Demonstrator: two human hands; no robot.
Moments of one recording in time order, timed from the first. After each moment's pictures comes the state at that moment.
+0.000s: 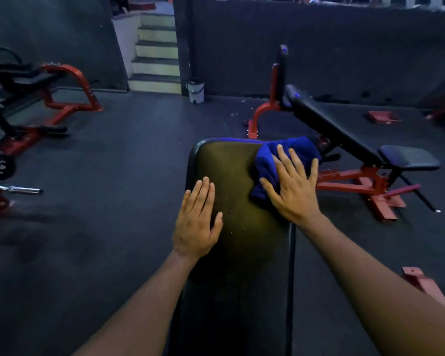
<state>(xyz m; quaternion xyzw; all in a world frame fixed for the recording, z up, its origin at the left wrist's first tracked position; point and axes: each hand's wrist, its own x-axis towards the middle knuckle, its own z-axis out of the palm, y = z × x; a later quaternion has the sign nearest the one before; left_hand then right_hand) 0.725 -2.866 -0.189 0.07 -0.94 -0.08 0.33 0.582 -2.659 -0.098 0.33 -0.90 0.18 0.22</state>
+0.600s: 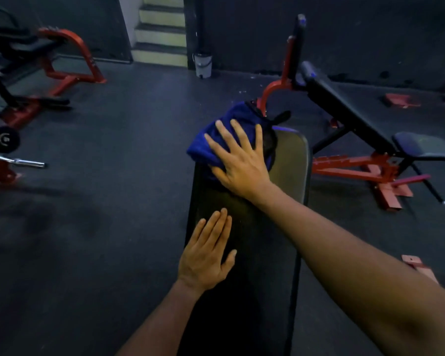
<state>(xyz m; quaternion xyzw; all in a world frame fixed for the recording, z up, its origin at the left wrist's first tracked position) 0.791 -2.830 -0.245 0.03 -0.96 -0.02 0.29 0.604 -2.779 -0.094 0.48 -0.84 0.01 0.24</state>
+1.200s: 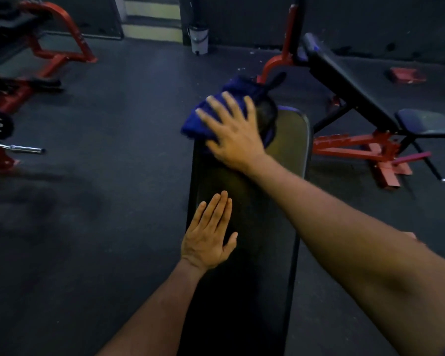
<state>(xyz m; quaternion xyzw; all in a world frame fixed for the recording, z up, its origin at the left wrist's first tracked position) 0.788 -2.832 -0.246 0.02 -0.96 -0.01 0.27 0.594 -2.798 -0.077 0.47 -0.85 0.03 0.23</state>
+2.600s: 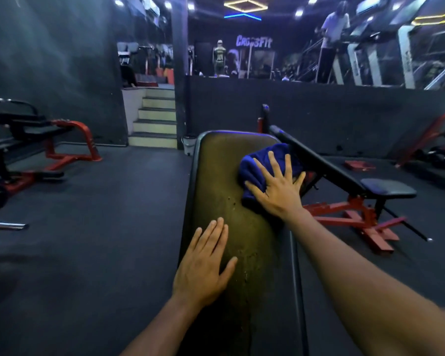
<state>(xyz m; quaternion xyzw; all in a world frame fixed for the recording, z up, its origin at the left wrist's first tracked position) 0.836 -2.810 -0.293 0.01 -0.96 -0.02 0.29 0.640 -2.664 -0.165 0.27 -0.92 0.14 0.25</state>
